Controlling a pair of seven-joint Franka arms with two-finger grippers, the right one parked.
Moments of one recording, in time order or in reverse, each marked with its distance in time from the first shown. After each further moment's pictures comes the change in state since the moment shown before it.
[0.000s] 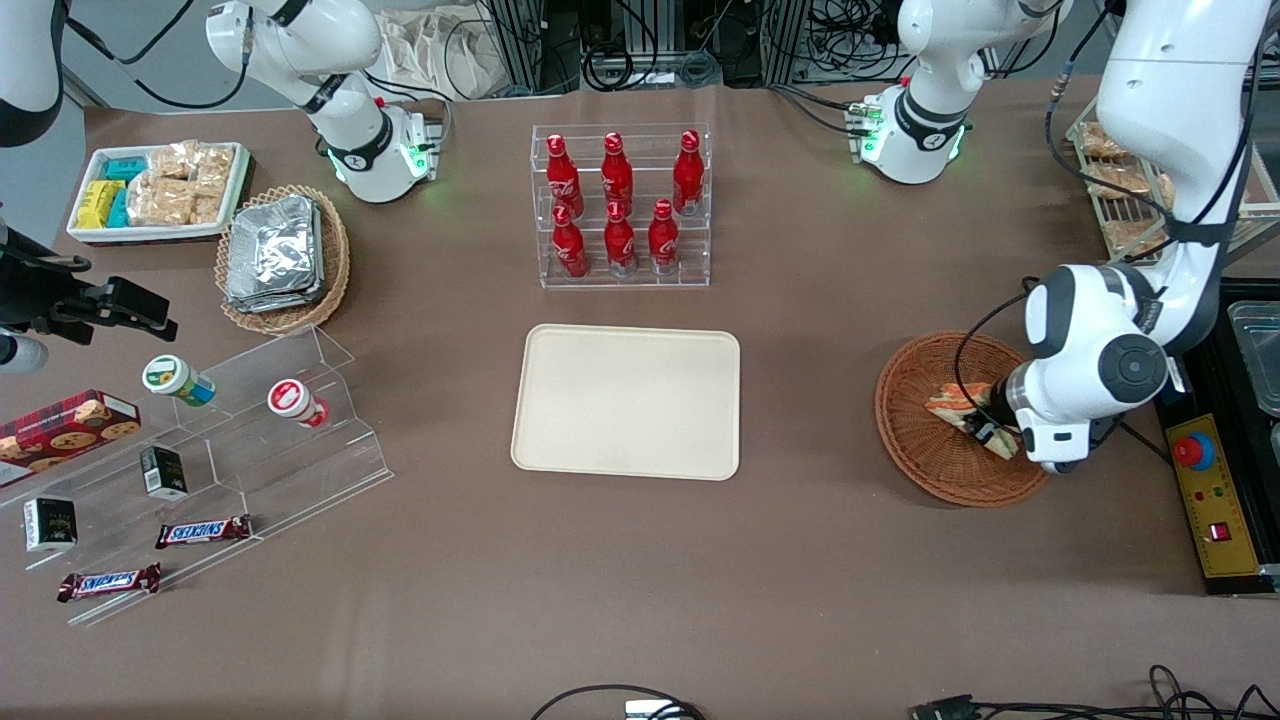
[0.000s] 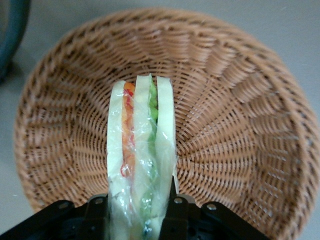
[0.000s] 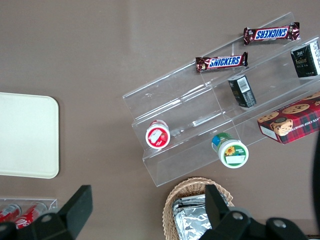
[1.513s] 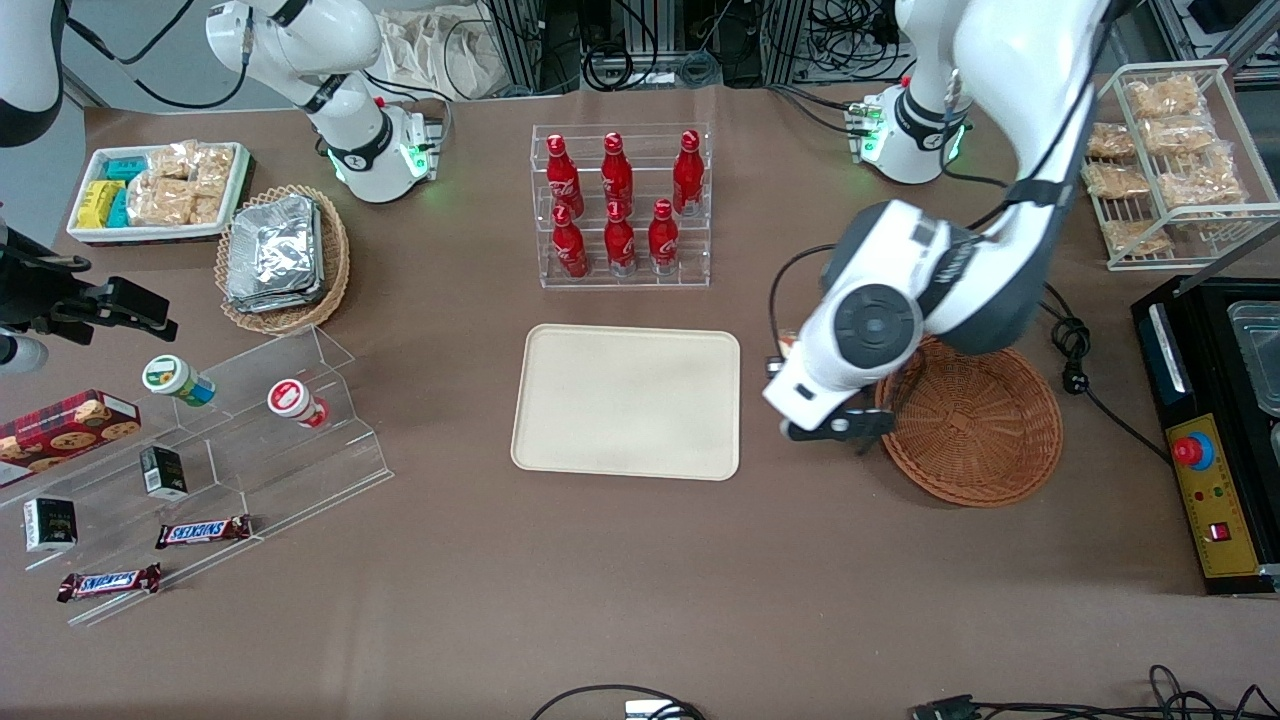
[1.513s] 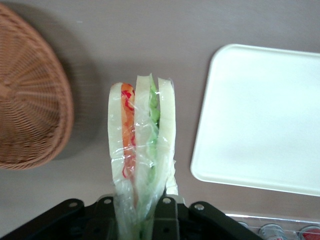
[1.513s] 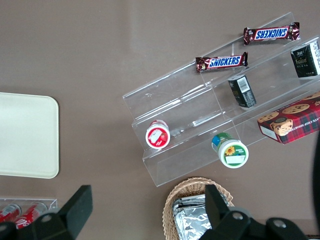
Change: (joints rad) arm -0.501 0.093 -0.037 0.457 -0.076 -0.427 0.279
